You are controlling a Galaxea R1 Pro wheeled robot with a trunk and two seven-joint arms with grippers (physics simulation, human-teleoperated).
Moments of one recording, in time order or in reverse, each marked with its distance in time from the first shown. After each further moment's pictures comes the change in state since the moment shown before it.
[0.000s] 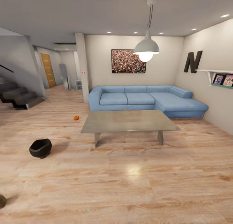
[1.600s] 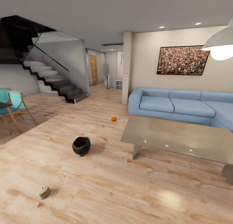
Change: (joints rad) left arm 0.000 0.003 -0.004 0.000 -0.007 -0.001 0.000; right arm 0.000 0.001 0.000 0.001 0.001 0.000 0.000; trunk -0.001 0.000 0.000
